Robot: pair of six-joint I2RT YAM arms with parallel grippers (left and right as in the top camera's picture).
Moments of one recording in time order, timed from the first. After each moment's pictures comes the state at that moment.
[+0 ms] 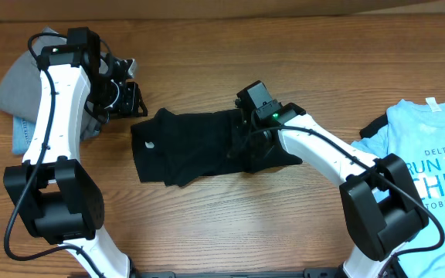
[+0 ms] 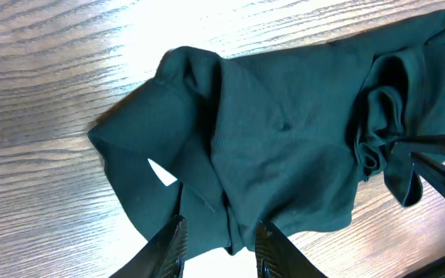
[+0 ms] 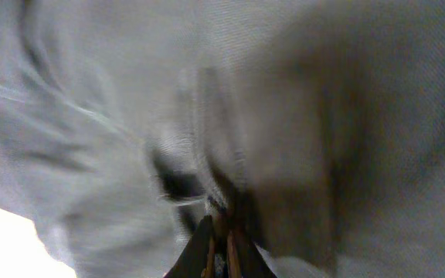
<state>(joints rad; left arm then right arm) 0.10 1.94 1.74 -1.30 0.38 0.13 0.54 1.88 1.26 -0.56 -0.28 0.52</state>
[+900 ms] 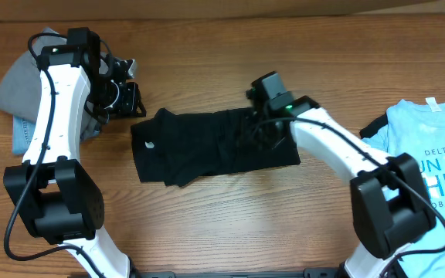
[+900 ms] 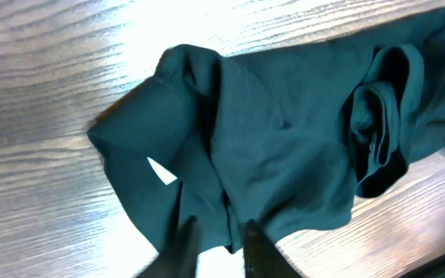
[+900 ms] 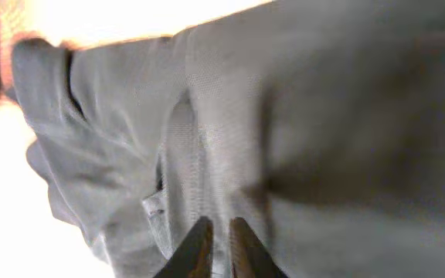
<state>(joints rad) 0.10 1.94 1.74 -1.31 0.38 0.14 0.44 1.85 1.28 -0.58 -0.38 0.56</state>
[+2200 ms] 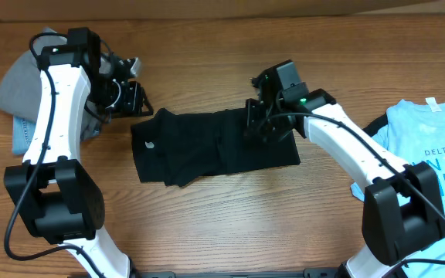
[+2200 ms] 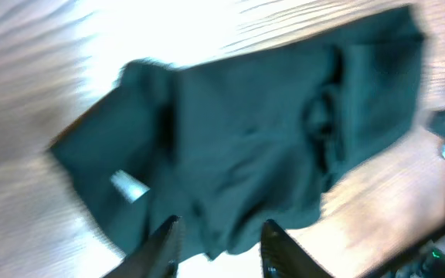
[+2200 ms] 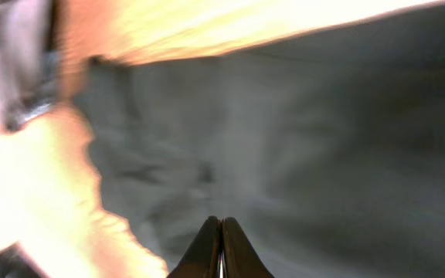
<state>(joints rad) 0.08 1.94 1.74 -1.29 0.50 0.19 0.40 1.81 1.31 -0.63 -0.43 0.56</state>
